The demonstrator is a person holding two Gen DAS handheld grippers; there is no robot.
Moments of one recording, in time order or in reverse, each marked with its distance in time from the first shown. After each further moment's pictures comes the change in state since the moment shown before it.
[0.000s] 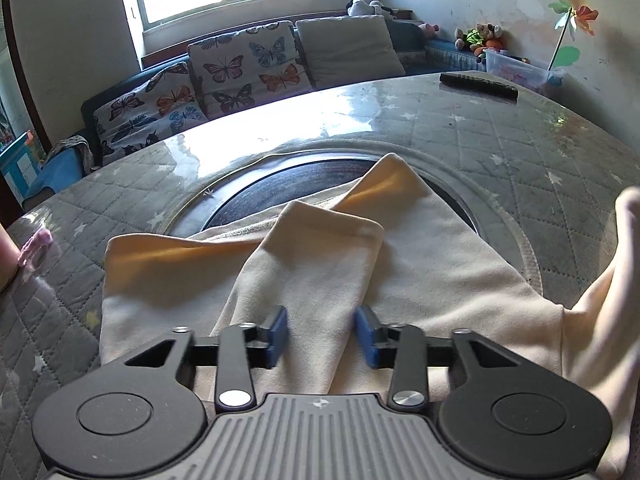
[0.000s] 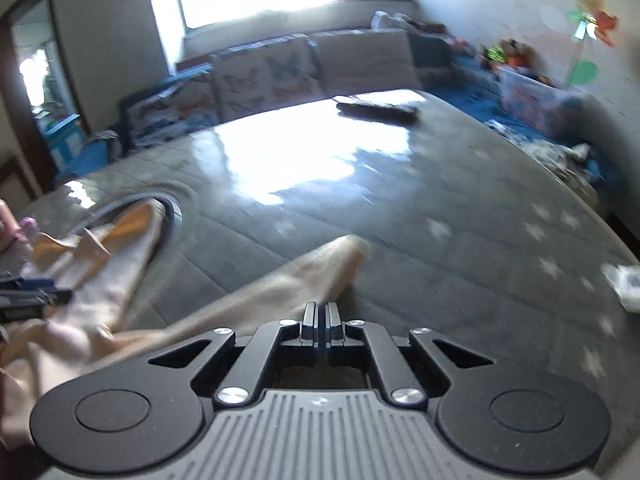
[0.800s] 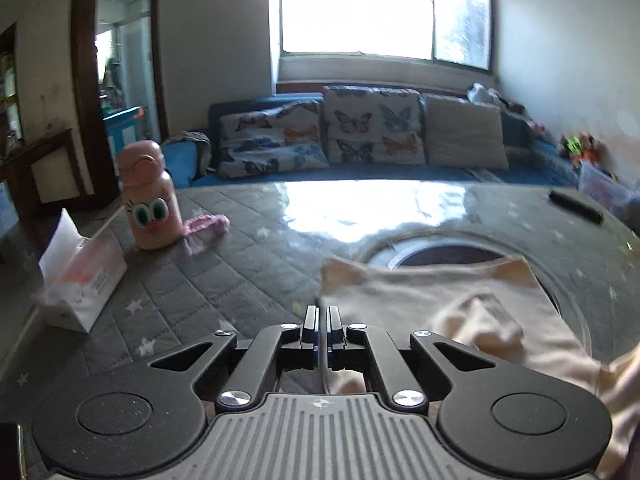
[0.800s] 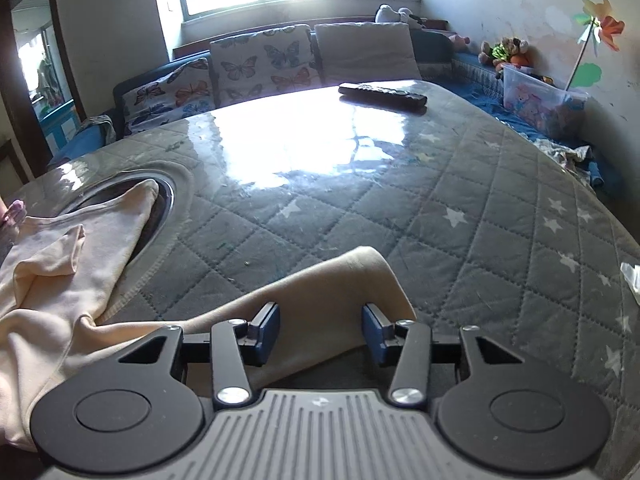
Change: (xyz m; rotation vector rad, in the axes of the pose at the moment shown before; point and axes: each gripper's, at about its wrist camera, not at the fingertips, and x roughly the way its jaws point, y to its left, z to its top) left arm -0.117 0.110 -0.035 -0.283 -0.165 0.191; right arm 0.026 0.014 -0.011 -0.019 0.040 -0.011
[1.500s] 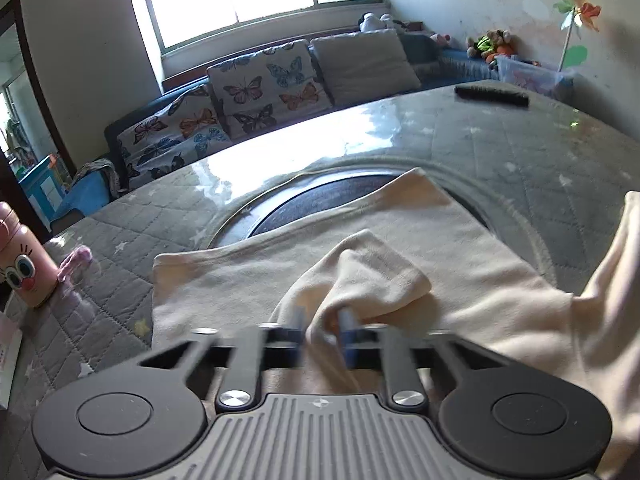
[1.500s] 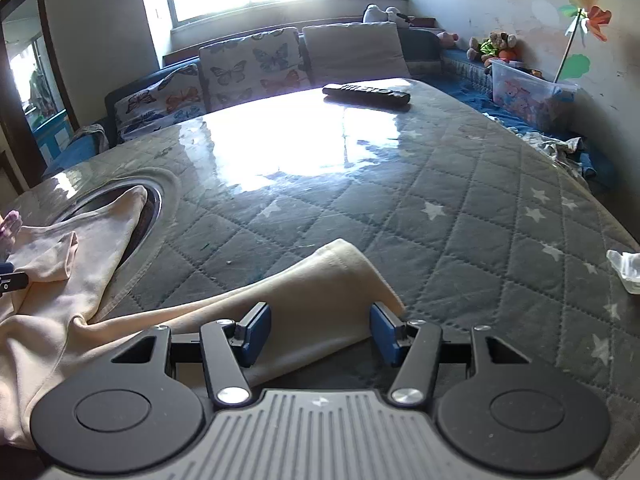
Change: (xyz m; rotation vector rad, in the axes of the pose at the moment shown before) left arm 0.074 -0.119 -0.017 0.309 0.101 -0.106; right arm -0.009 -0.015 -0.003 0.029 -0.015 -0.022
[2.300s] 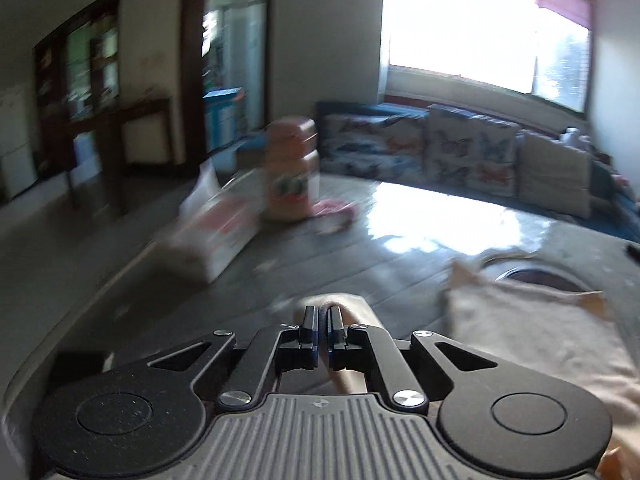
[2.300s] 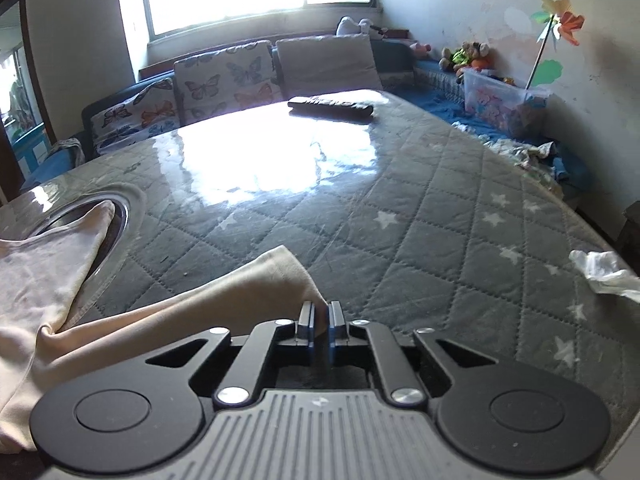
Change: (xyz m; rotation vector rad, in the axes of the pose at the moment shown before) left arm -0.134 0.181 -0.100 -0.583 -0.084 0.357; right arm -0.003 -0.020 -0.001 0.021 -0.048 -0.071
